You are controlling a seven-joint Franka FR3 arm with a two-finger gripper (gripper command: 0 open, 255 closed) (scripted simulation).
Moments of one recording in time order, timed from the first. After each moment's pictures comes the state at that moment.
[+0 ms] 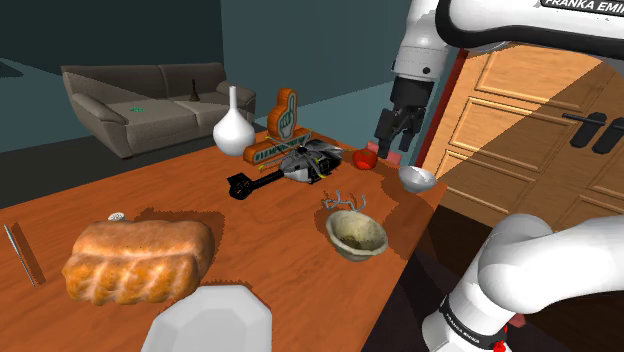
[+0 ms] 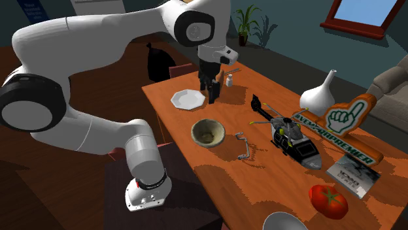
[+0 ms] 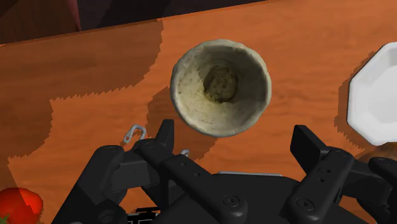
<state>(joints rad) 0.02 -0.77 0.06 -2.30 0.10 1.48 0.12</state>
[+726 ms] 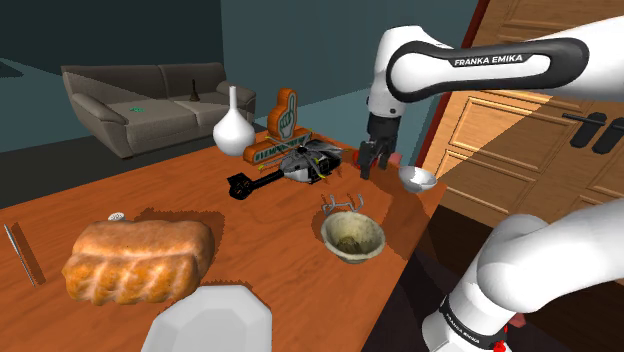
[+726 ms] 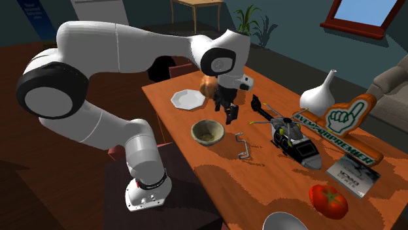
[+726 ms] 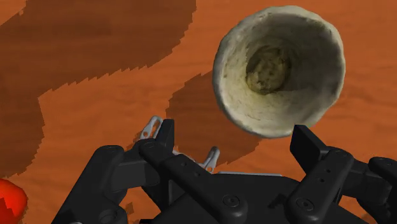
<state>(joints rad) 0.00 -0.60 0.01 -2.42 0.01 1.74 -0.02</state>
